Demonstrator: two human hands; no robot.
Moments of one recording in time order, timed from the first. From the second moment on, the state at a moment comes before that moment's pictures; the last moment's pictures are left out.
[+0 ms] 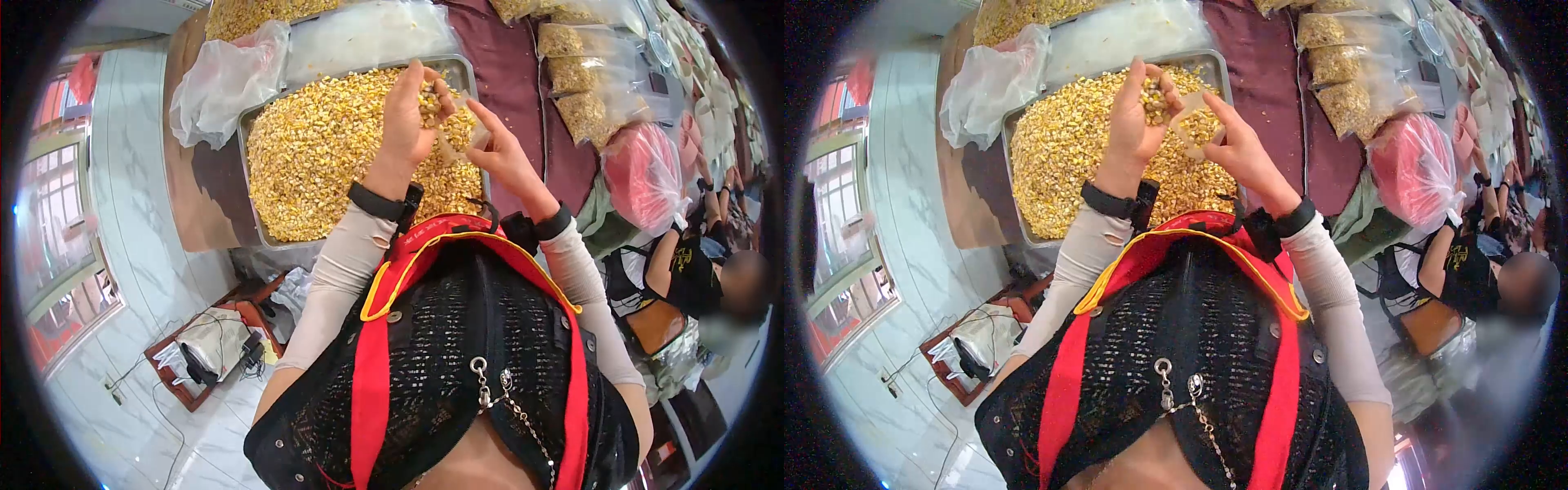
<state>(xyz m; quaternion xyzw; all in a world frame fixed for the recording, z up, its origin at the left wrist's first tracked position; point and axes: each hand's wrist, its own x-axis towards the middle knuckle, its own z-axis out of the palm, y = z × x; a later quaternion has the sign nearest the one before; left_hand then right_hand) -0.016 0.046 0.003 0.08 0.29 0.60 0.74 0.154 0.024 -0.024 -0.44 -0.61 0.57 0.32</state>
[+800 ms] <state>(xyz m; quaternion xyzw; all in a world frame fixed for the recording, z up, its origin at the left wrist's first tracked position) -0.063 0.077 -0.069 -0.08 0.24 0.59 0.77 0.172 0.027 0.013 -0.46 -0.51 0.64 0.34</state>
